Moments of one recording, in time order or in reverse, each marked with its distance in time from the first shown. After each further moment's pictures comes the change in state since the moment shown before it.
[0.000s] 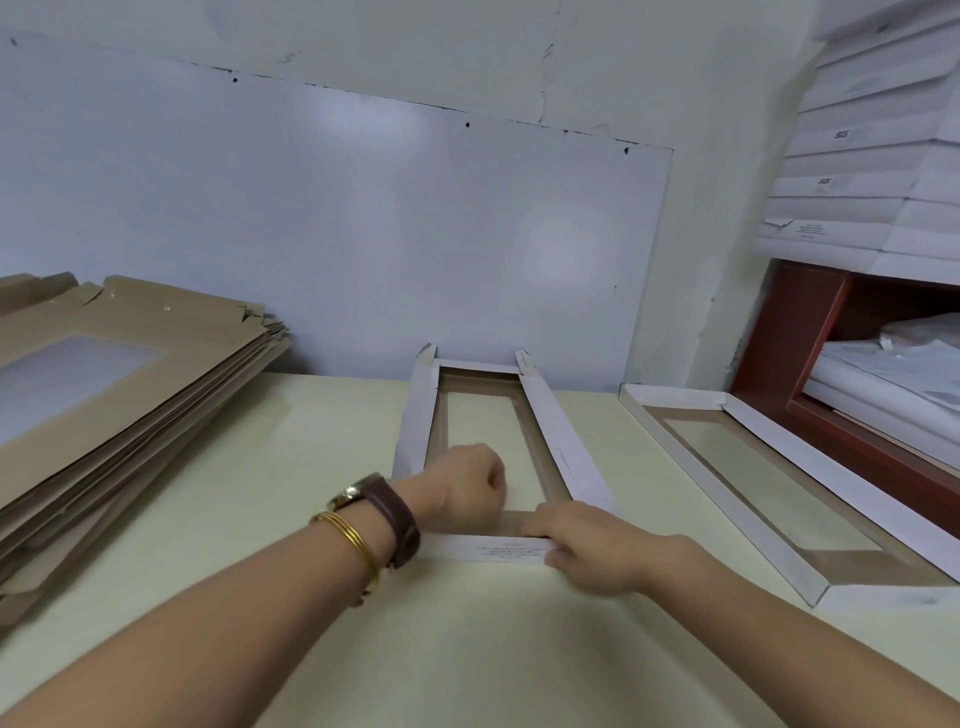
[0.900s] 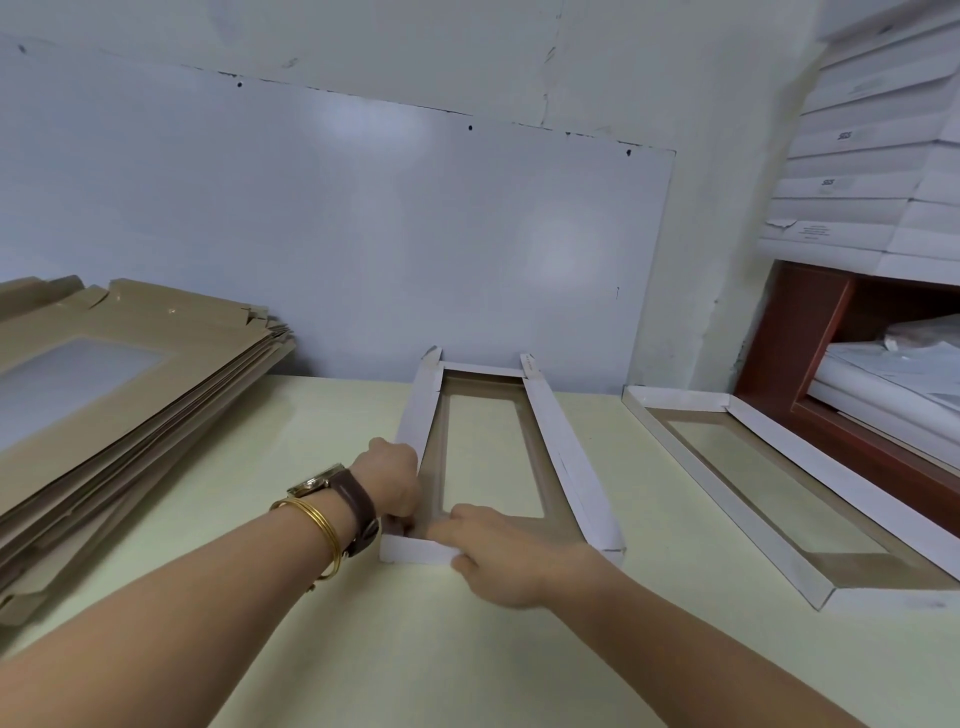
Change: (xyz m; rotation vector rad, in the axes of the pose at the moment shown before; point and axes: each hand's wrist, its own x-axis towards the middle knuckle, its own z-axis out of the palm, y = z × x) left_hand -0.004 -0.055 -0.015 0.339 0.073 -0.387; right_hand 0.042 -0.073 0.013 0.118 0.012 -0.021
